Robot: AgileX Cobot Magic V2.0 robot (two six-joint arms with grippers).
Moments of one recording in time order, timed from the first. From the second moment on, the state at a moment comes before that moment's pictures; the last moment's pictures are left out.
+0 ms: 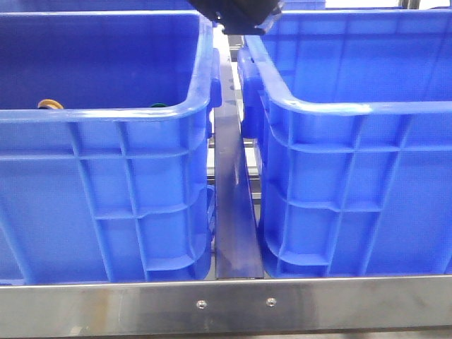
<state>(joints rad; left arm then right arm) -0.98 1.30 -1.14 0.05 0.59 -0.04 0.04 0.09 -0.43 0.09 0.38 0.12</state>
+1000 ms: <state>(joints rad) -0.98 1.30 -1.14 0.05 0.59 -0.04 0.04 0.62 -0.68 0.58 0.69 0.07</state>
